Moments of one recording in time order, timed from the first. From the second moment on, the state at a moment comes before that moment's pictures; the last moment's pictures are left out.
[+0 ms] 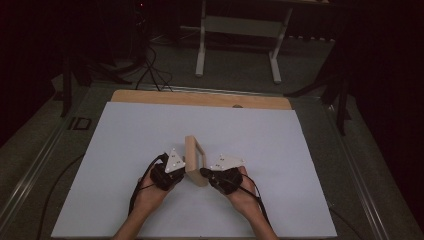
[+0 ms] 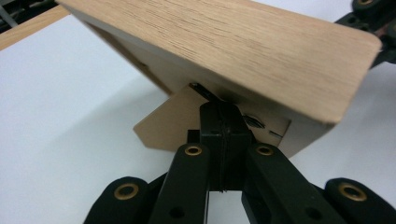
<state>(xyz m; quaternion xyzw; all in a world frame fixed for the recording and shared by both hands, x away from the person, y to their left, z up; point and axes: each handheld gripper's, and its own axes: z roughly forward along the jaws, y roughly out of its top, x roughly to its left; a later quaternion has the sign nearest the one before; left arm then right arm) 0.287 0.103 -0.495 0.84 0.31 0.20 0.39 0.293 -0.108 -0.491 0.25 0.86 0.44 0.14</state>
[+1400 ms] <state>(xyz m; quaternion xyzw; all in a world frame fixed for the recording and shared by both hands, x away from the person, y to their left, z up) 0.279 0.152 -0.472 0.79 0.38 0.19 0.44 0.298 -0.133 -0.488 0.28 0.84 0.43 0.15</state>
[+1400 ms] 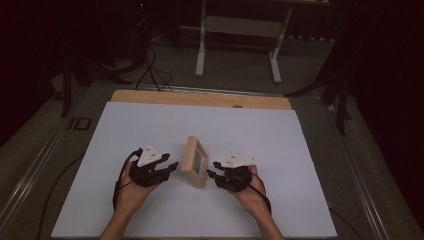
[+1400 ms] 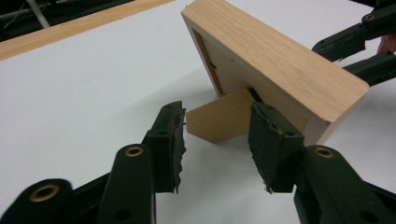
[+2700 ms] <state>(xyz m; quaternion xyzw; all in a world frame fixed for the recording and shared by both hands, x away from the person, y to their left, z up) 0.264 0.120 -0.447 0.78 0.36 0.17 0.47 0.301 -0.142 -0.485 0.29 0.84 0.44 0.15</state>
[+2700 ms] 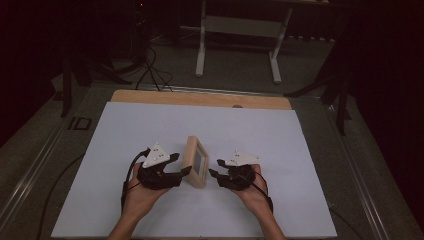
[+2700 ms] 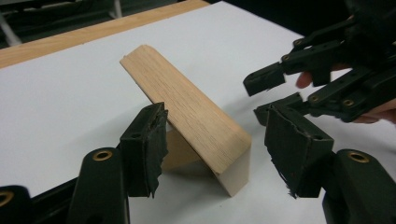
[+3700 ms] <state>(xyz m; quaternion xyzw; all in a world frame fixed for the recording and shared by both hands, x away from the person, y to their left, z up) 0.277 0.095 -0.470 0.79 0.40 0.17 0.44 0.301 -0.145 -0.484 0.29 0.83 0.45 0.15</state>
